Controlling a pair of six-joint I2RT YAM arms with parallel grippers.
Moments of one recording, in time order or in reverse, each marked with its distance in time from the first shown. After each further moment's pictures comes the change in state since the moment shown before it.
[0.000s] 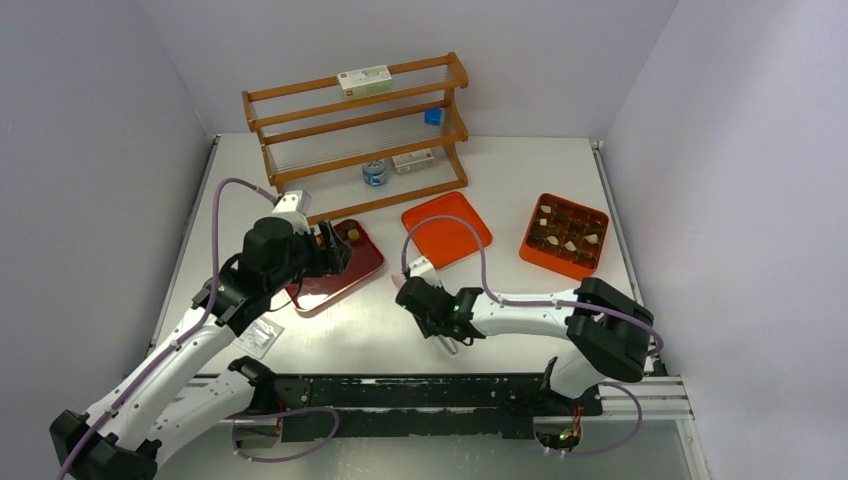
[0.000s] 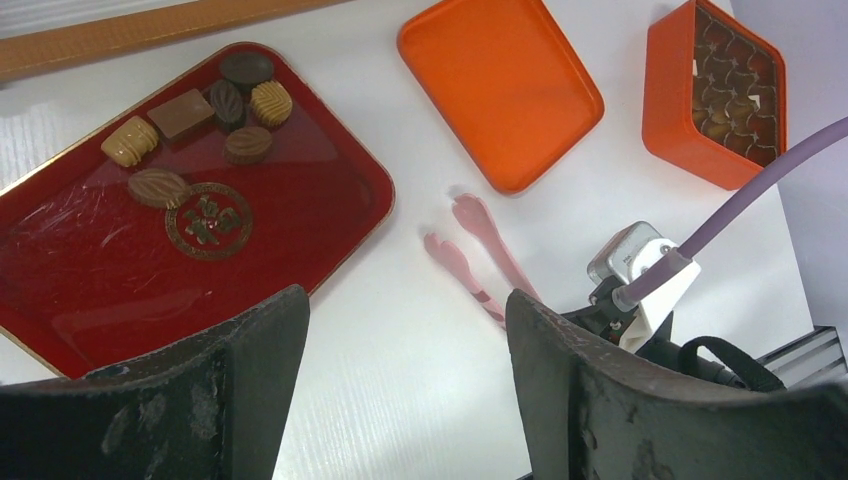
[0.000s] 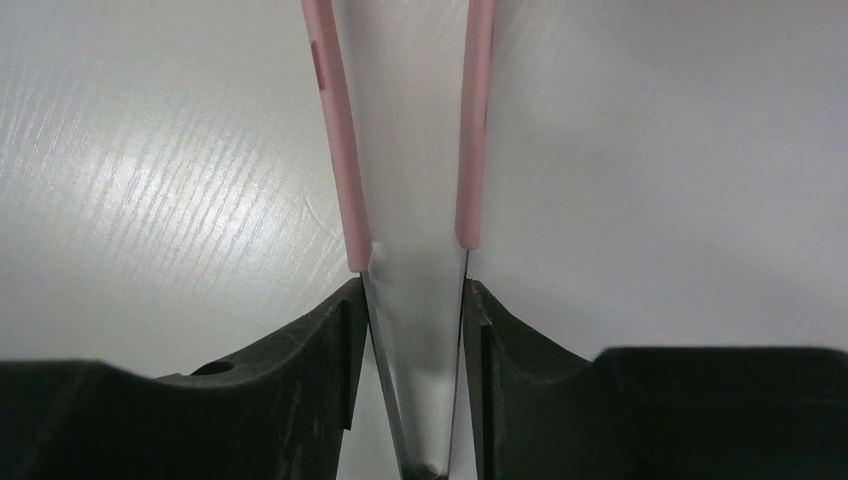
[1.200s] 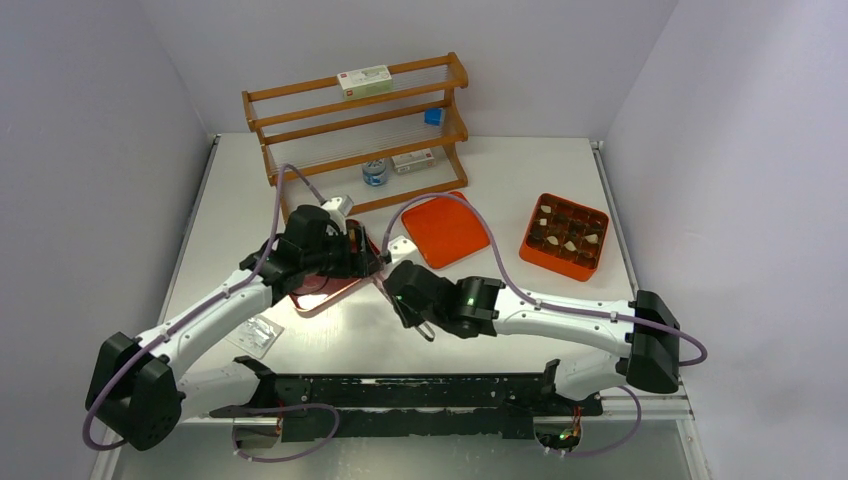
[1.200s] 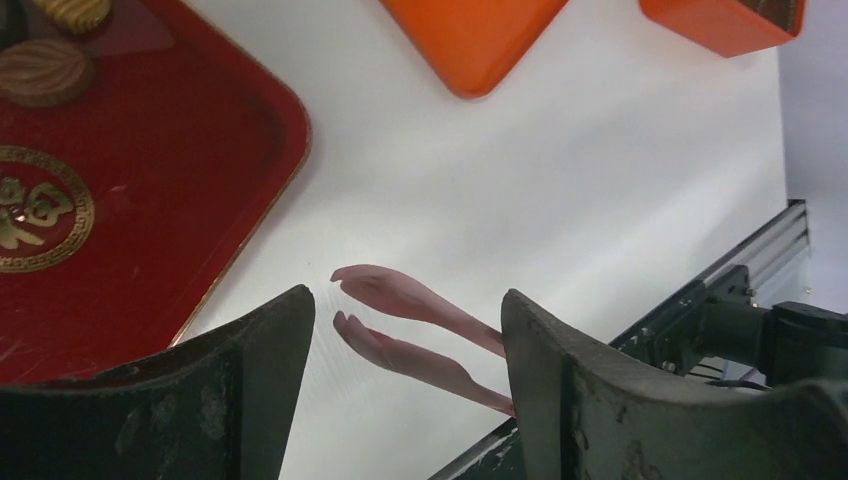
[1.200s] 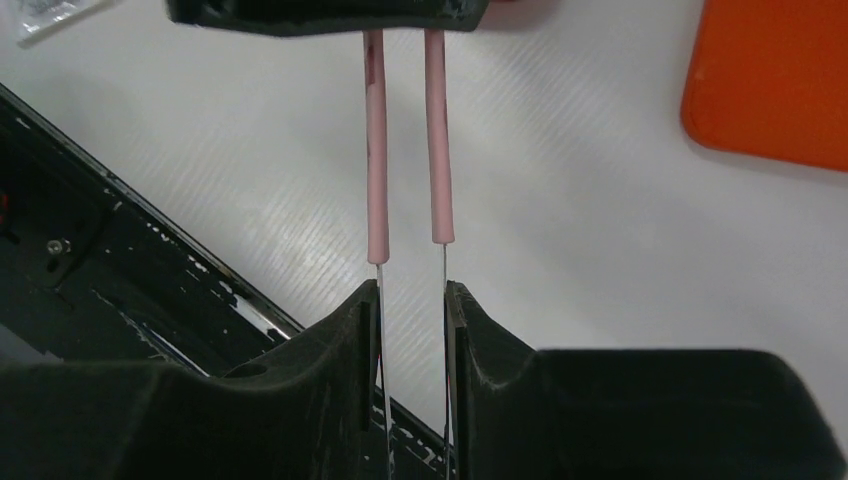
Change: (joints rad) left arm 0.000 0.320 -0.013 0.150 0.281 -0.002; right arm 0.114 -0.167 0.248 -0.133 -0.040 -0.033
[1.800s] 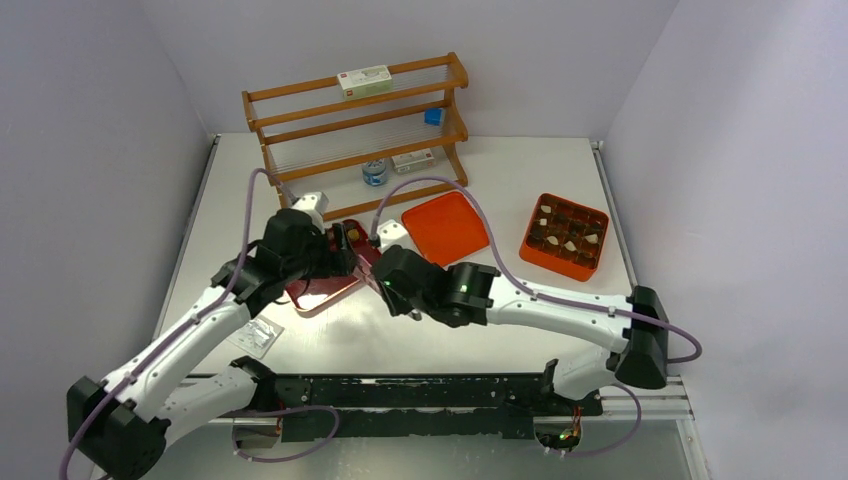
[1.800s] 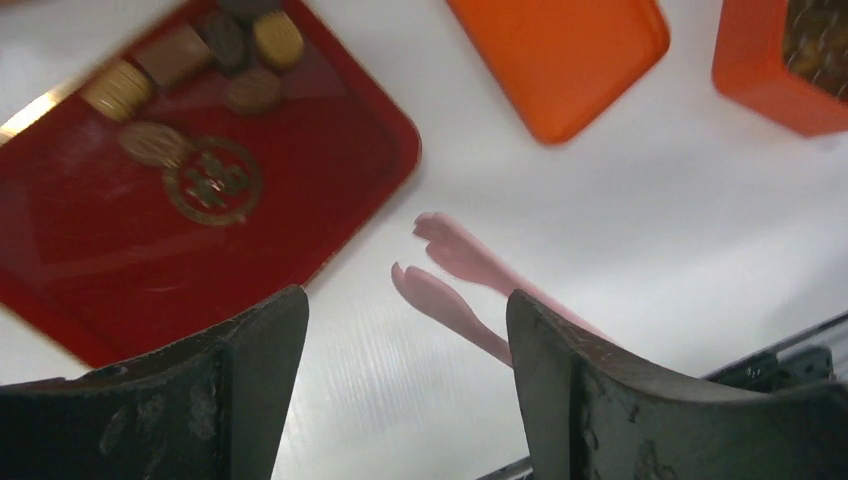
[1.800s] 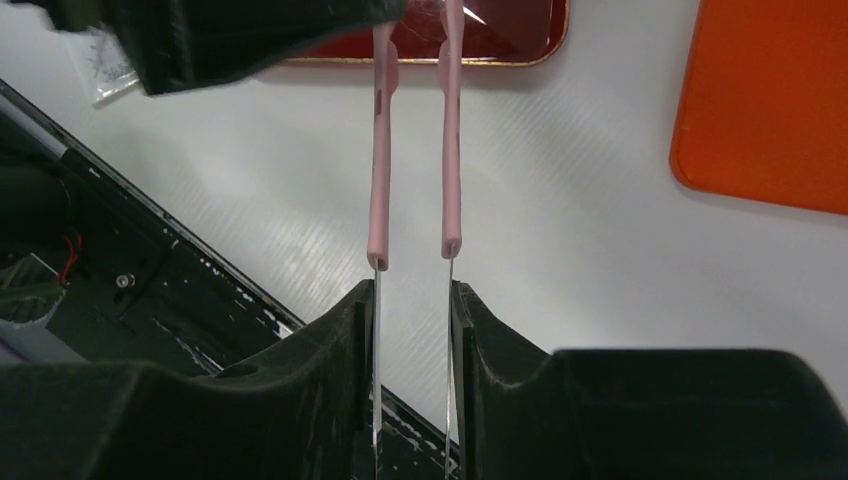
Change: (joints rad) left arm 0.001 -0.156 0.024 -0.185 -0.218 0.026; right arm 0.000 0.043 0.175 -0.093 0.017 0.004
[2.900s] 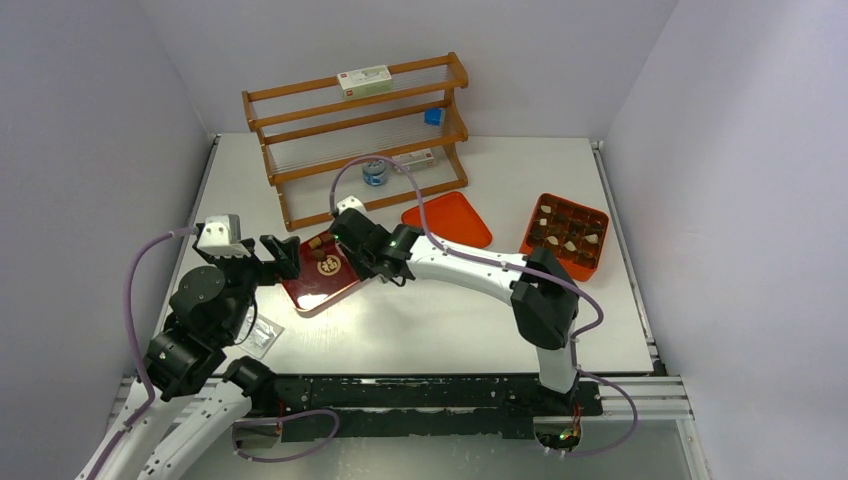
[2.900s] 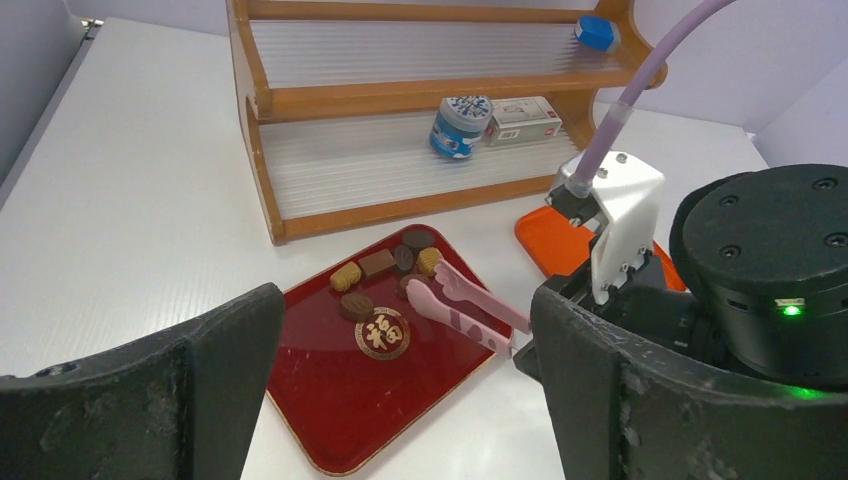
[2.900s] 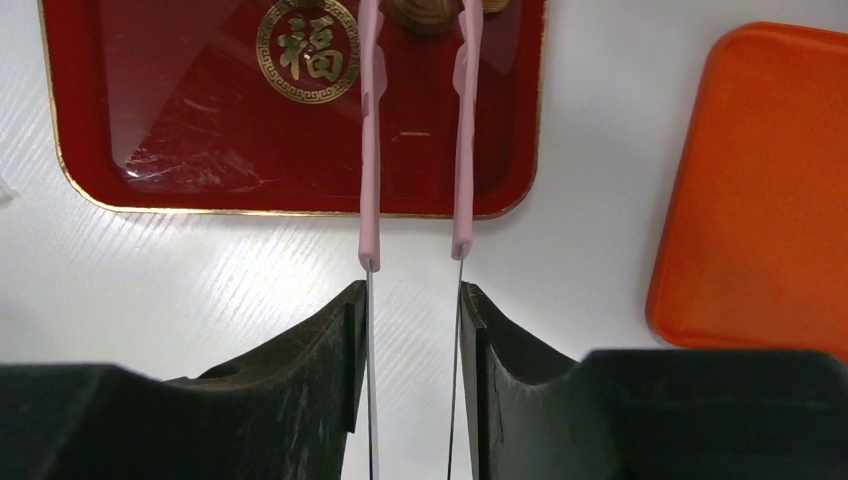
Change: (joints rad) left arm 0.002 -0.586 -0.045 0.007 -0.425 0.195; right arm -0.171 0.516 0.373 0.006 -0.047 -0.154
